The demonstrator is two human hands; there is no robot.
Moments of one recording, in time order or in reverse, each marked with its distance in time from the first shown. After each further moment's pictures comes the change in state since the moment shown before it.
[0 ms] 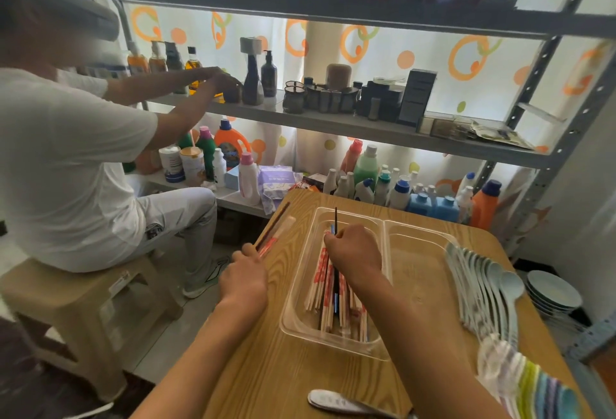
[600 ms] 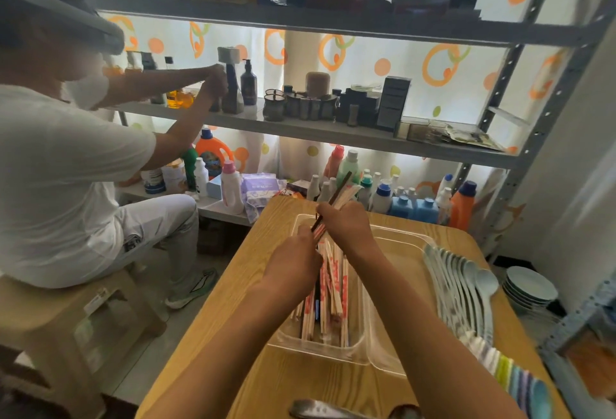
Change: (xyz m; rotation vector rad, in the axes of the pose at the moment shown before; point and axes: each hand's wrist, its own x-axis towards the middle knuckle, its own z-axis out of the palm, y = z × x) left_hand -0.034 0.091 -0.045 -0.401 0.024 0.419; right_hand 0.009 -0.024 -0.054 0.478 0.012 -0.031
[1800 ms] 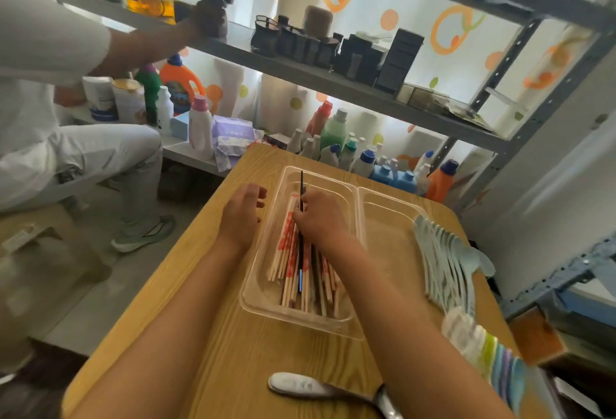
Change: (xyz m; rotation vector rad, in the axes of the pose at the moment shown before) left_hand 0.058 -0.122 0.074 -0.854 0.197 -0.147; right_hand 0.024 0.083 0.057 -0.703 -0.154 -0.127
